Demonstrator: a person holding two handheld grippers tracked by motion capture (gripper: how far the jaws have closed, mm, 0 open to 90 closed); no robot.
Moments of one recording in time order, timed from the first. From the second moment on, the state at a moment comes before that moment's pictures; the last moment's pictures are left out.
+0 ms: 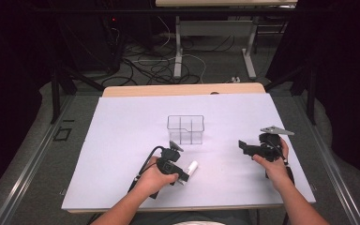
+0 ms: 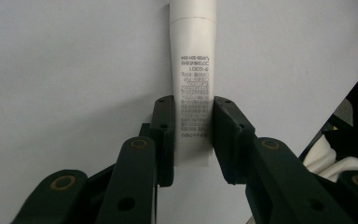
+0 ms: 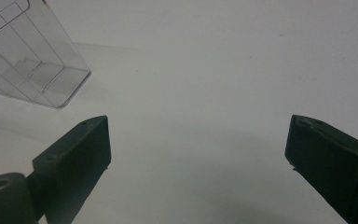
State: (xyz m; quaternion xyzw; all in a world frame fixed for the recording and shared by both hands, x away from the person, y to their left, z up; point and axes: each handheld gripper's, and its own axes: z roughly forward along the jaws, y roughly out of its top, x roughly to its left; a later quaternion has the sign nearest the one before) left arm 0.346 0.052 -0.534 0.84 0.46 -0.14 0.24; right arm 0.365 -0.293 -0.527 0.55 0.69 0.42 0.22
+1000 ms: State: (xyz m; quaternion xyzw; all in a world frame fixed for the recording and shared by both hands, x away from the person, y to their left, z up) left arm 0.352 0.068 -0.517 0.82 0.45 -0.04 0.35; right arm 0.365 -0.291 -0.527 0.54 0.69 0.42 0.22
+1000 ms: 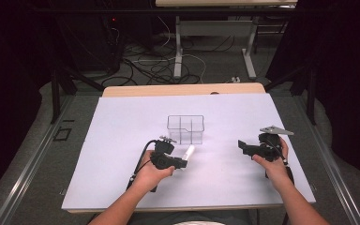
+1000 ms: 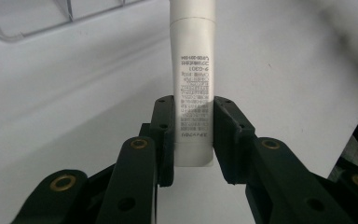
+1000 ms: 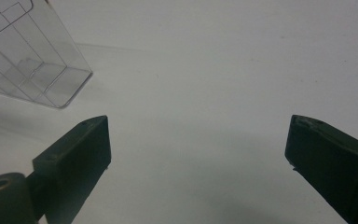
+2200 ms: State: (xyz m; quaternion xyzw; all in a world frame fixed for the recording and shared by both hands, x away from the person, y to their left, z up) left arm 0.342 0.077 -0.499 0.77 0.42 0.10 0.47; right arm 0.357 -0.256 -0.508 0.54 0.69 0.45 0.18
